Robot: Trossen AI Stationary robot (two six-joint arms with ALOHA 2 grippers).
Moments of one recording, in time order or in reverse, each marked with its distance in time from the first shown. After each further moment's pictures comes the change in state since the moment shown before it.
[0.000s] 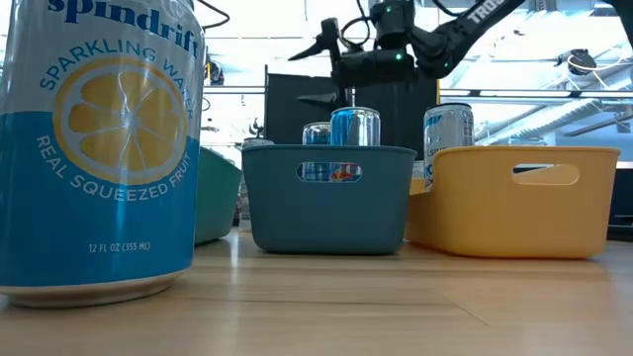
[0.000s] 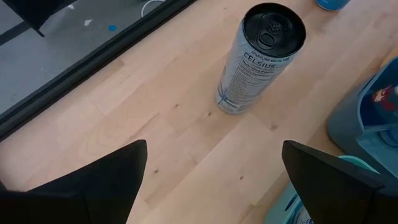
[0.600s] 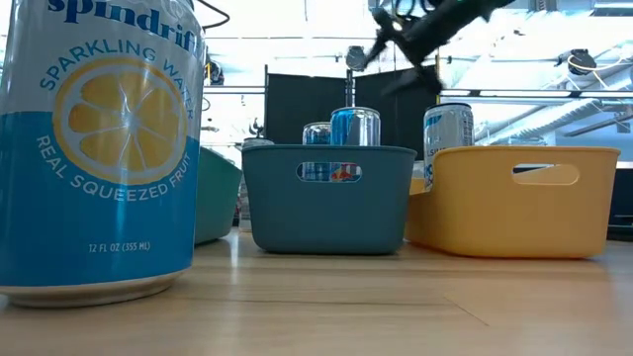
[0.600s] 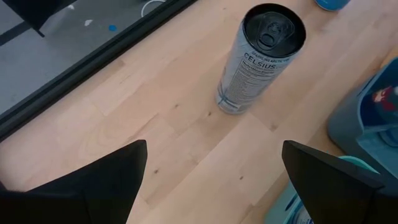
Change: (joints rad) left arm 0.000 0.000 0.000 0.001 0.000 0.000; right arm -0.004 -0.416 0.001 -0.851 0.267 -0.209
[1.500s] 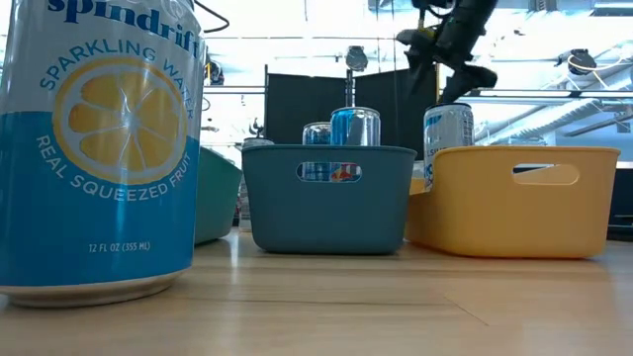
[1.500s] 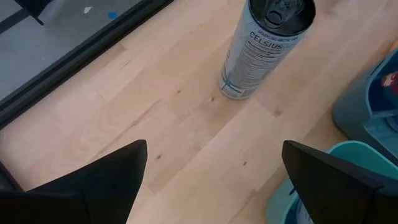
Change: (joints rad) left arm 0.000 0.000 0.000 -0.051 0.004 0.000; right arm 0.013 -0.043 0.096 -0.662 0.037 -0.023
